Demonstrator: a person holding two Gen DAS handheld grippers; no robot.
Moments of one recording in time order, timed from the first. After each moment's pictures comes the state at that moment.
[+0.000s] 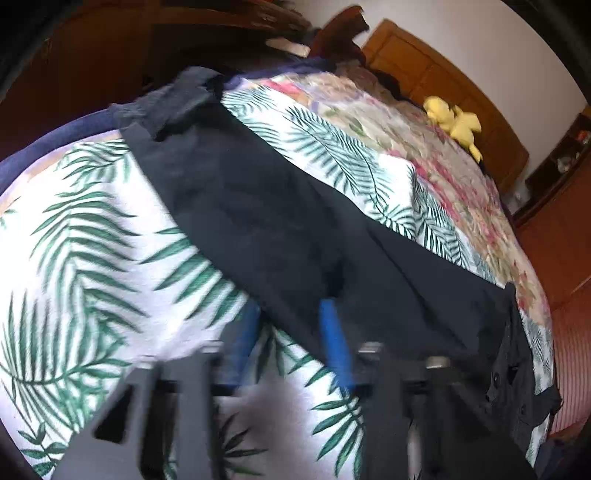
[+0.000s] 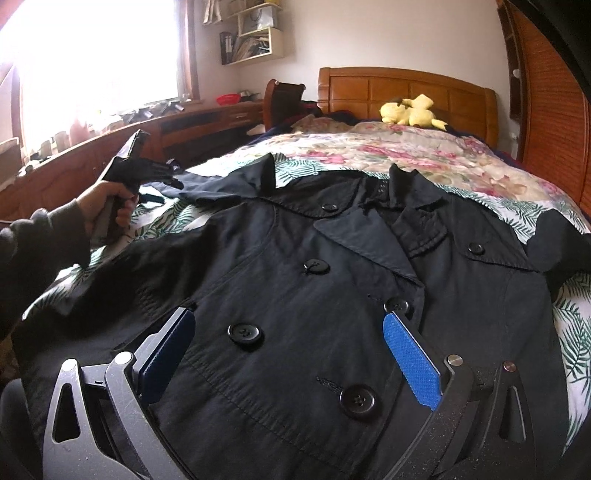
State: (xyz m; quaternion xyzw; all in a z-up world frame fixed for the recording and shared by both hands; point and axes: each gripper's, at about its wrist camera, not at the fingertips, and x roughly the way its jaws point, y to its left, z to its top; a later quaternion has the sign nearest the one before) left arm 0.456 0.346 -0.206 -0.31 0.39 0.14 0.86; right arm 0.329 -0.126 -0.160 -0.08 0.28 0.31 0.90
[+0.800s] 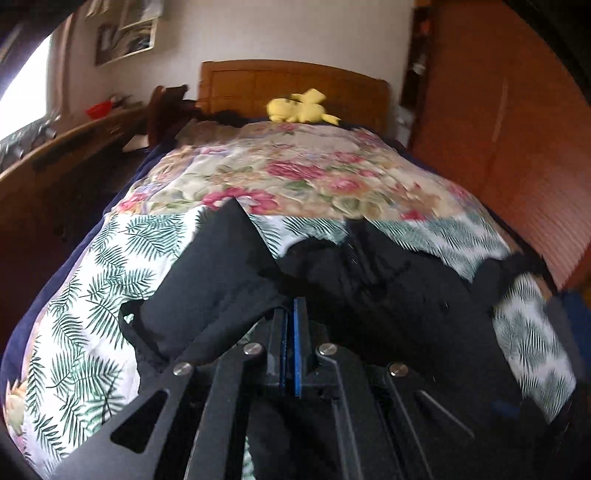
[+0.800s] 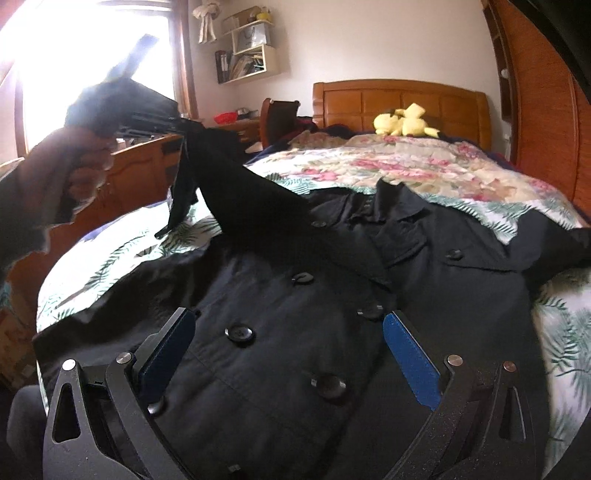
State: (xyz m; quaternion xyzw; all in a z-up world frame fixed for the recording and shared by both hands) left arm 0.395 0.105 -0.034 -0.06 0.33 -0.01 0.94; right arm 0.313 -0.162 -0.135 -0.05 0.26 0.31 0.91
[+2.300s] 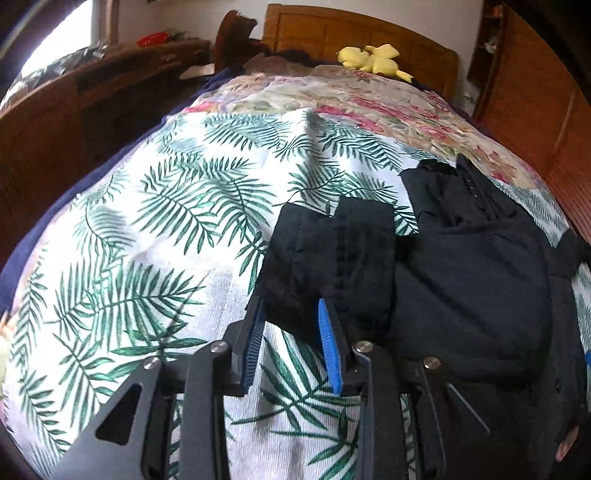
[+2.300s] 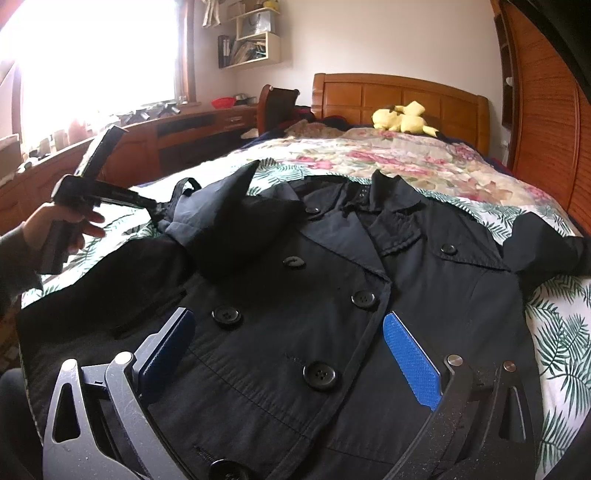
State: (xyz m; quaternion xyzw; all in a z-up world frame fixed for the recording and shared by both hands) left arm 0.389 0.242 -0.178 -0.12 0.41 0.08 0.90; right arm 0.317 -0.155 -0.149 -0.09 0.27 0.30 0.91
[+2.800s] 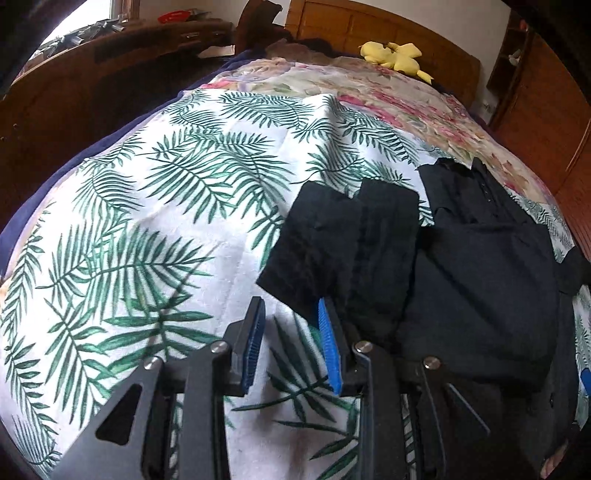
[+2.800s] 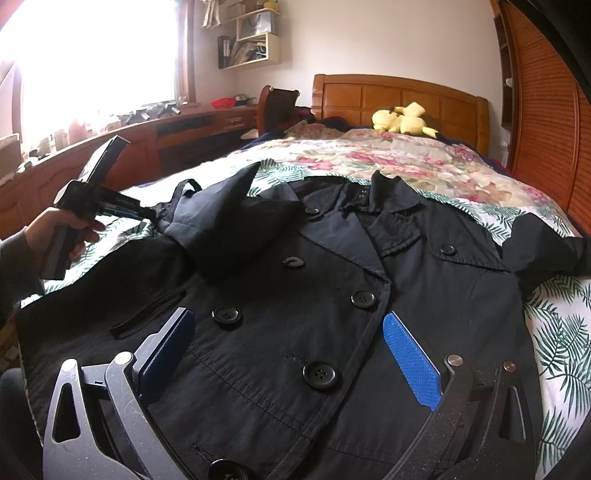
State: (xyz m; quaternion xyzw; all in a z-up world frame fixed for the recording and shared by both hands) left arm 0.383 0.249 -0.191 -0.16 0.43 0.10 0.89; right arm 0.316 -0.155 -0.151 -0.09 0.27 0.30 0.91
